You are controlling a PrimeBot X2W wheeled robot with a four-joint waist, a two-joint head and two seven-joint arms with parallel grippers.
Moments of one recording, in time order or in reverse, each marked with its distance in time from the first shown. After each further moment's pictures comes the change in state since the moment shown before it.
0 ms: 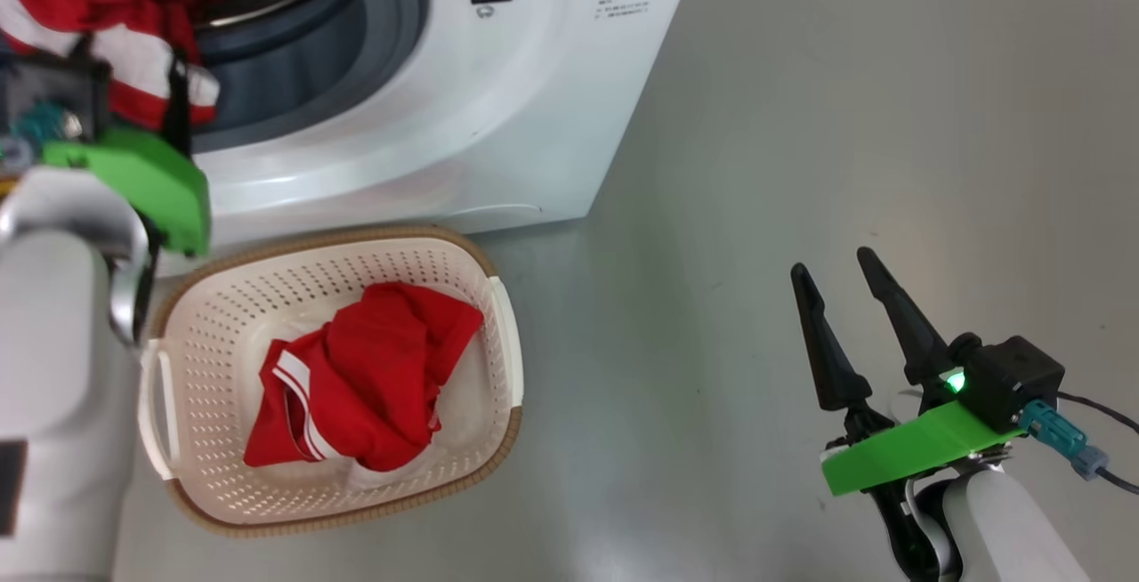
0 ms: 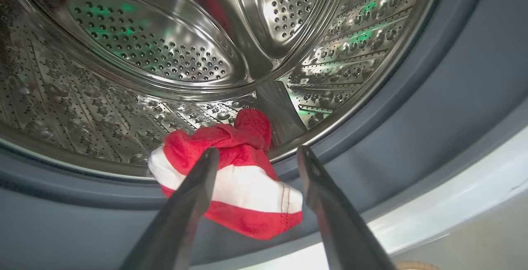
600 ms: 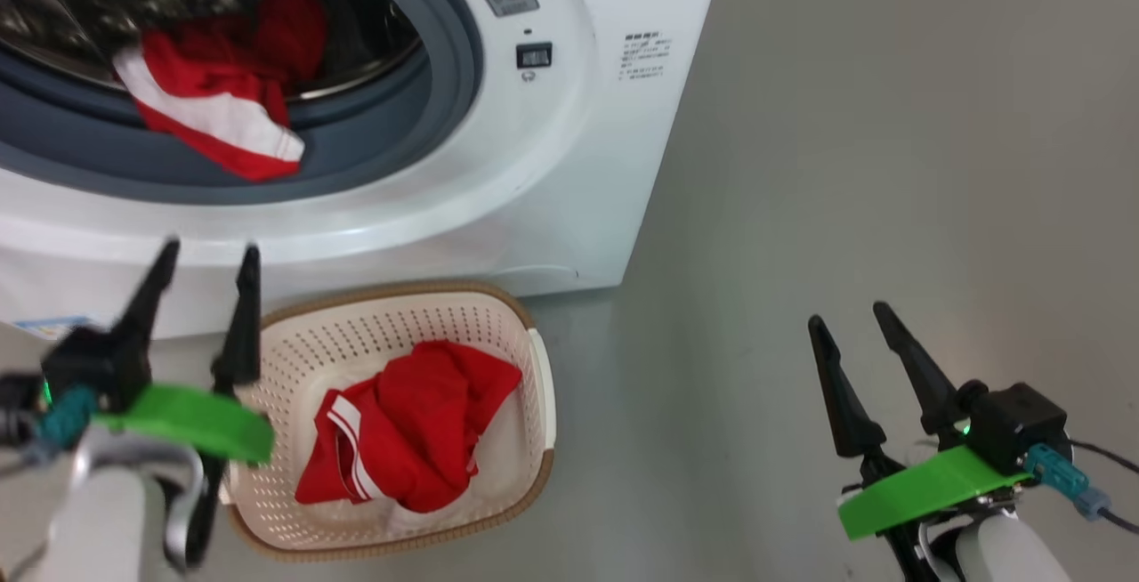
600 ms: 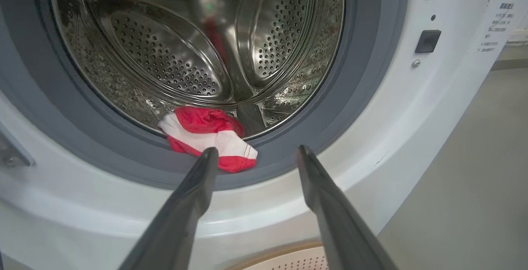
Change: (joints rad) left arm 0.502 -0.066 0.101 -0.355 -0.148 -0.060 -0.170; right arm 0.088 -0.006 -0.030 0.013 -0.025 0.000 0.000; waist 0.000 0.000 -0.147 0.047
